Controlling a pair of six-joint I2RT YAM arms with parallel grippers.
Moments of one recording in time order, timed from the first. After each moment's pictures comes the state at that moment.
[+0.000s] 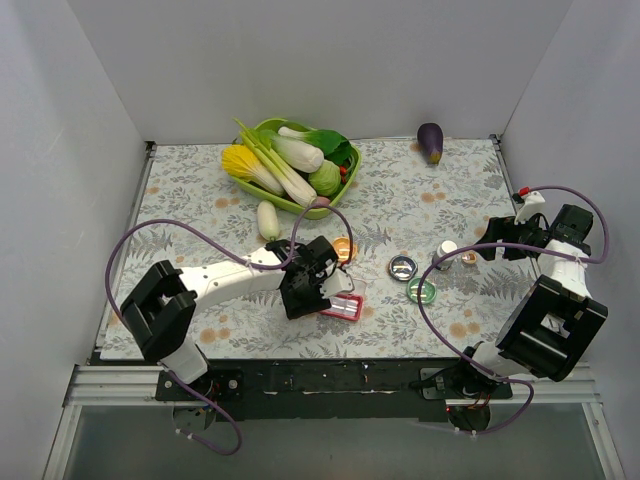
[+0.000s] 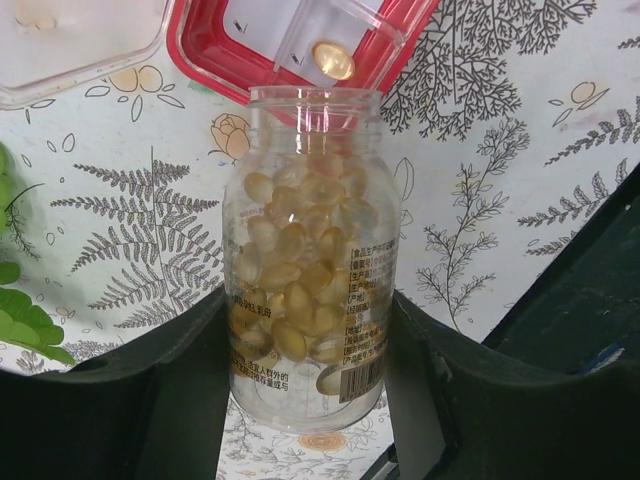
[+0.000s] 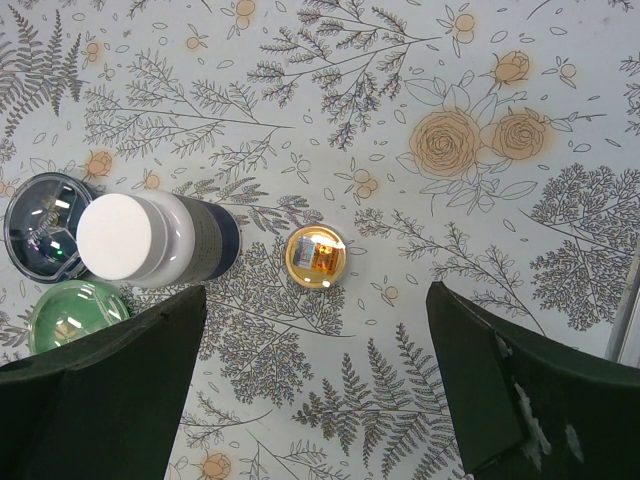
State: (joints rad) left arm -0.94 1.59 1.08 -0.85 0.02 0.39; right arm -0.56 1.39 0.89 -0.46 -0.75 -0.54
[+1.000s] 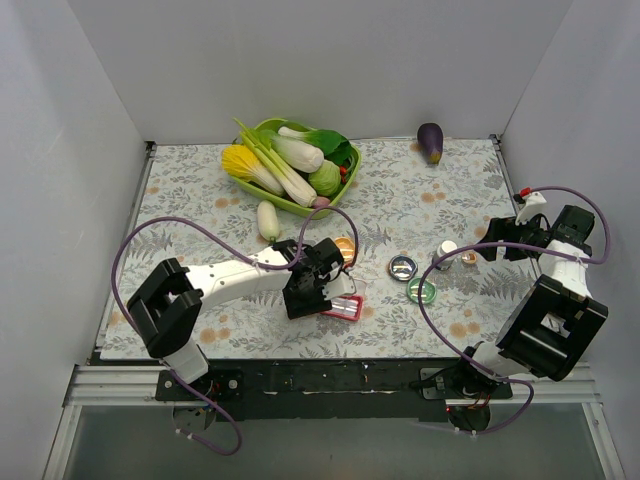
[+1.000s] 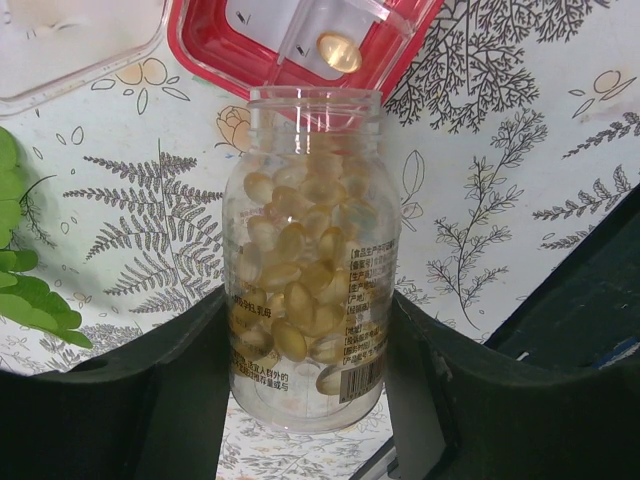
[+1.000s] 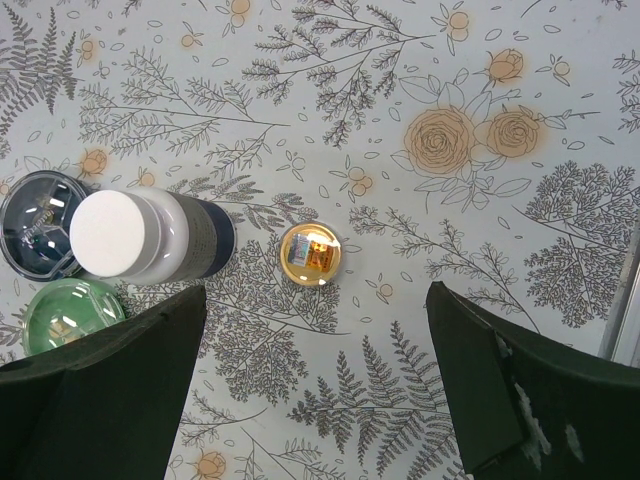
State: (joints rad) left arm -0.97 1.63 1.12 -0.89 -0.05 0.39; right arm -0.57 1.39 0.89 -0.46 -0.75 -0.55
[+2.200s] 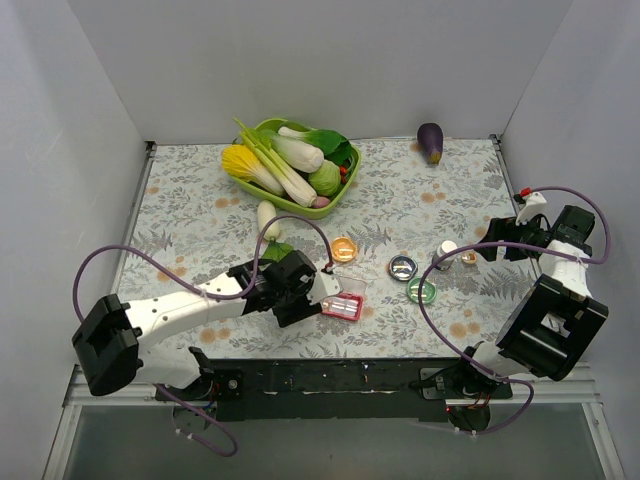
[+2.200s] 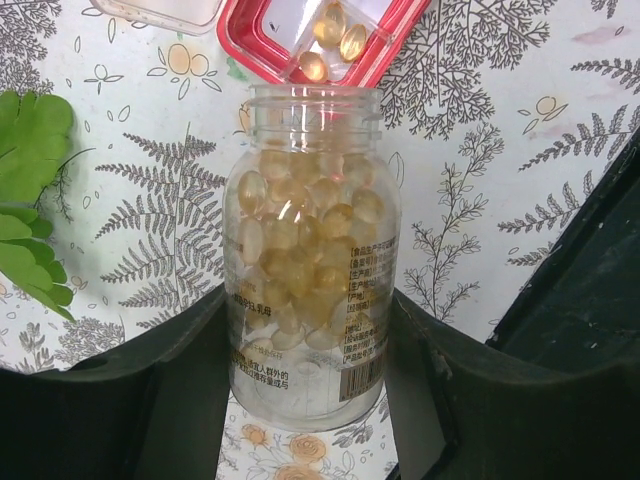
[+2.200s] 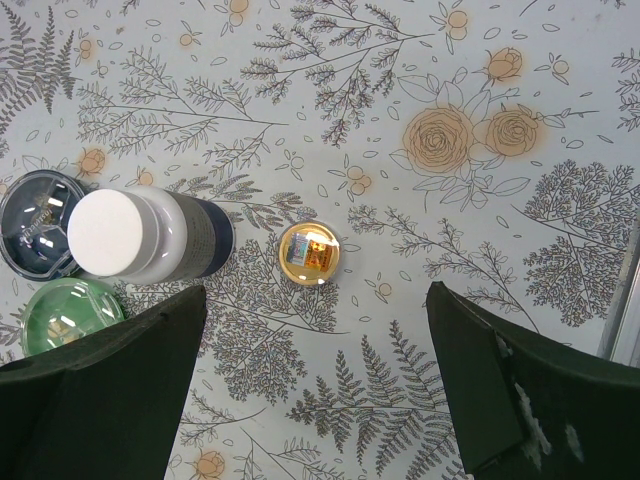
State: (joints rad) left arm -0.99 1.30 0.86 -0.66 -0.04 0.31; right arm -0.58 1.40 0.89 -0.46 -0.75 -0.55
